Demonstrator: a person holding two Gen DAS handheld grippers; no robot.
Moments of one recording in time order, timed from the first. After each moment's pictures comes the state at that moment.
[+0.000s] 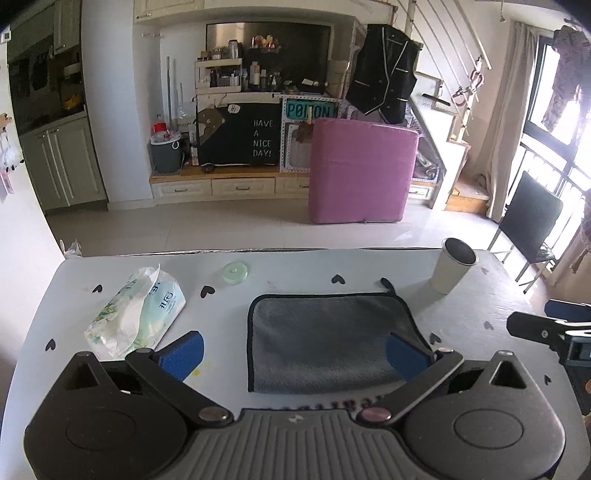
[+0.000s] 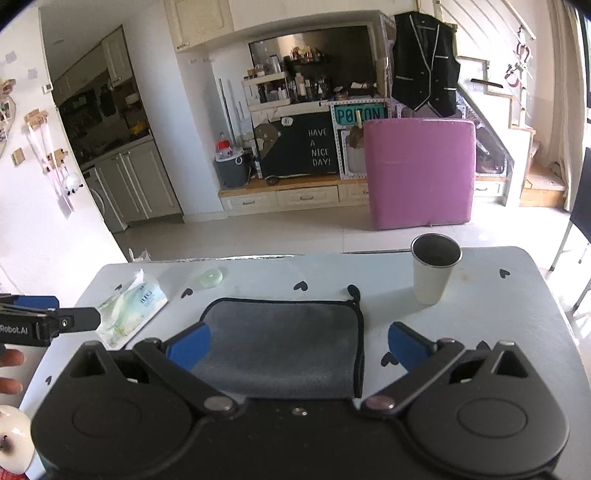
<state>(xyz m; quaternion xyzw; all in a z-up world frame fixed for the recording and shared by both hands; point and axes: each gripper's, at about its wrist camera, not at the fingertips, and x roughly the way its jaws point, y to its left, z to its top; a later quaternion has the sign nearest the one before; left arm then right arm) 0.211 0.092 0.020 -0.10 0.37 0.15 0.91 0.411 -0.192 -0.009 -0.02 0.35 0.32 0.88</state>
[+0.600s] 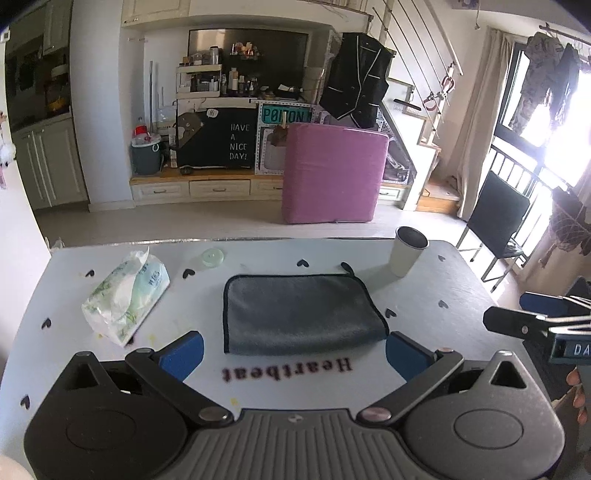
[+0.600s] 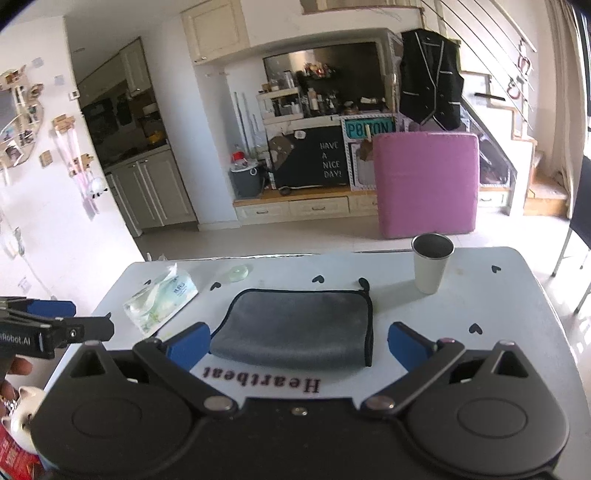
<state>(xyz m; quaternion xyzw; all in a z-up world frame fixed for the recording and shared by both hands) 0.139 0.059 0.037 -0.11 0.36 0.11 0.92 0.334 -0.230 0.017 -0.01 0.33 0.34 0.88</state>
